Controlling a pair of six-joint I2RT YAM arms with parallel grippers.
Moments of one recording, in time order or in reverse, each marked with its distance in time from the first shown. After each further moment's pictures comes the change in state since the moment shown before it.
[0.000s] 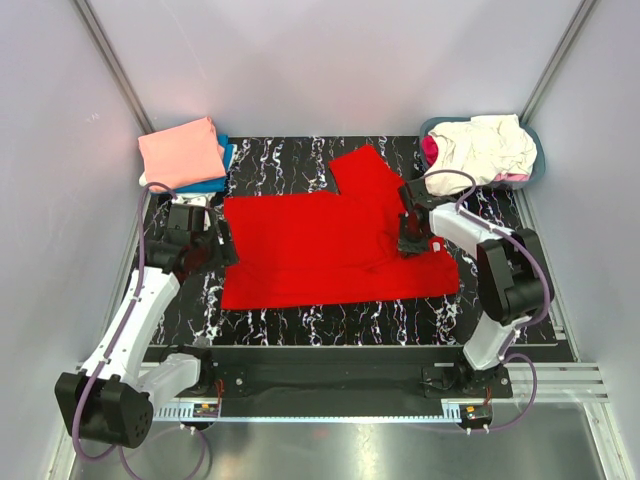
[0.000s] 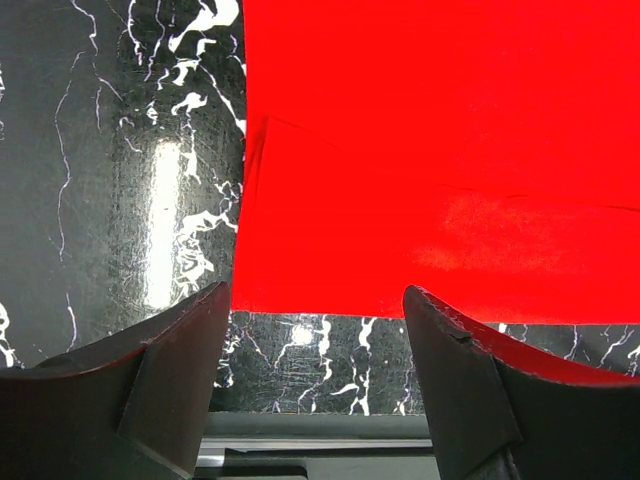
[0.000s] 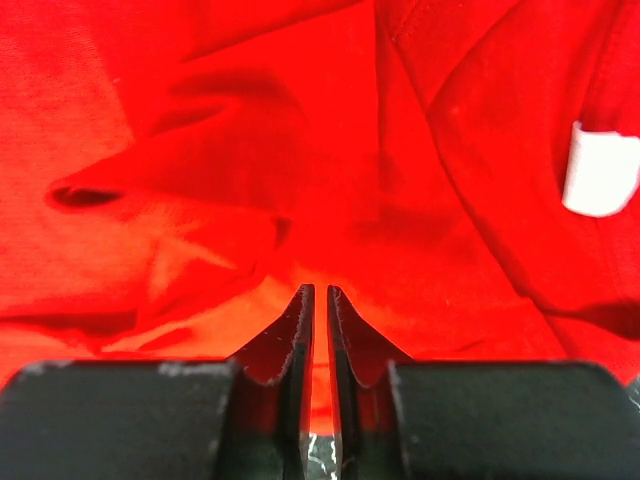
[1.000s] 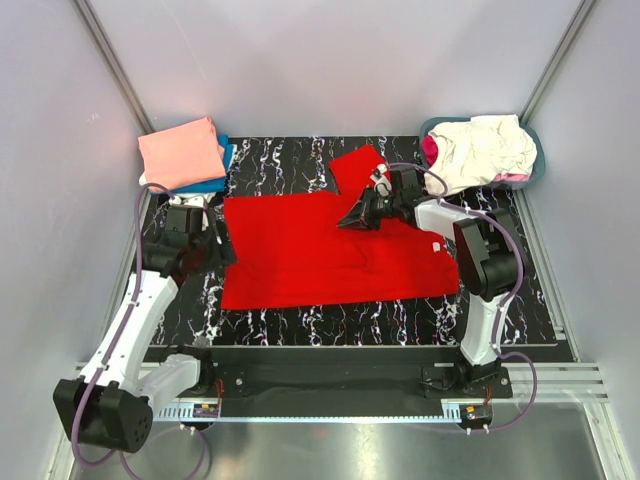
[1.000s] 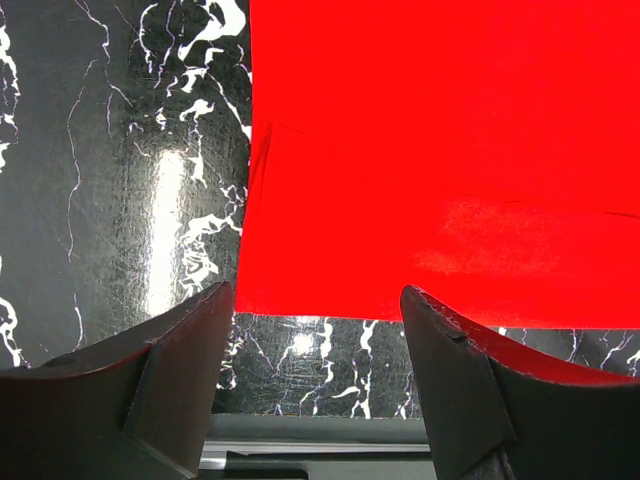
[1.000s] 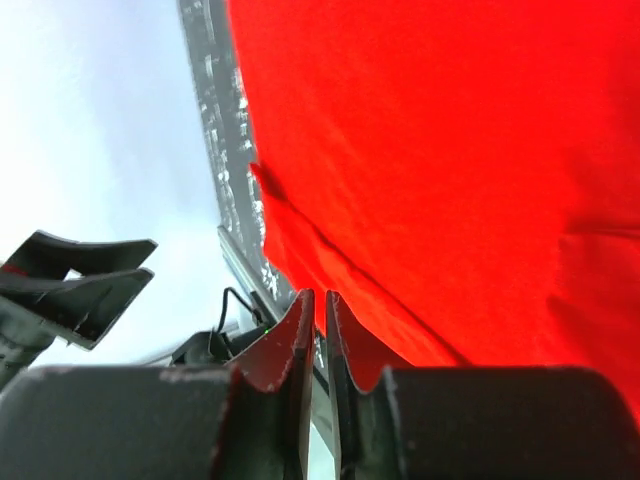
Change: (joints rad) left arm 0.003 -0.023 0.000 0.000 -0.014 0.000; right arm 0.004 0.229 0.069 0.669 -0.846 0.397
